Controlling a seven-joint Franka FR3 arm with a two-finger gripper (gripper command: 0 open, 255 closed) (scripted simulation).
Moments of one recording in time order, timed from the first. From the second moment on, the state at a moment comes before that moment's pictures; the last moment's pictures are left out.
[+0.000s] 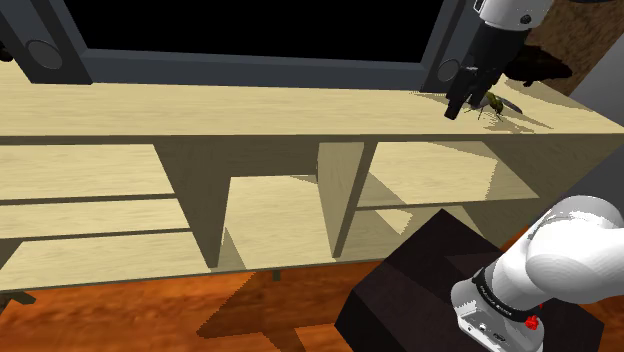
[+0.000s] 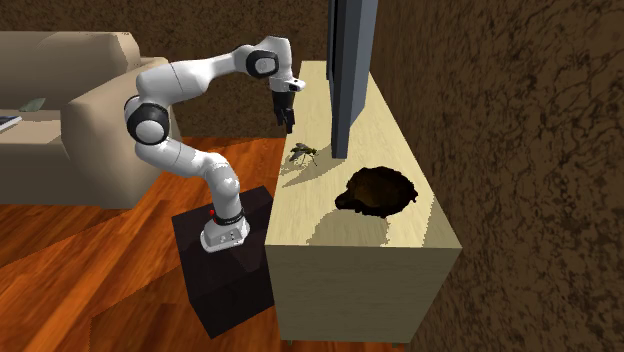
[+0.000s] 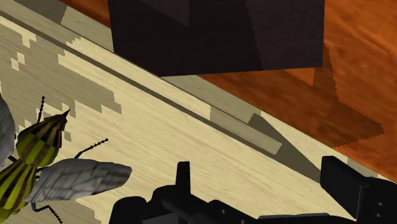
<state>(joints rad) 0.02 -0.78 0.01 -2.27 -0.05 1.47 0.06</state>
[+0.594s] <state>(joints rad) 0.00 -0.86 -0.16 -2.31 -0.17 1.49 -0.18</state>
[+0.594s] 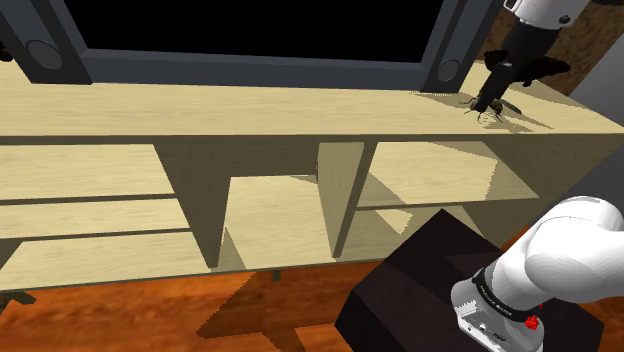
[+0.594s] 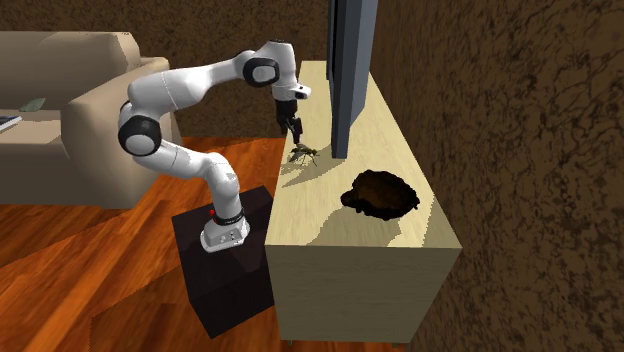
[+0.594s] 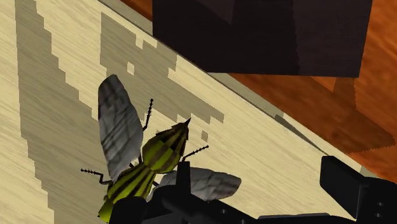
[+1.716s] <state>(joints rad) -0.01 -0.88 -0.33 -2.39 -0.29 1.62 -0.37</state>
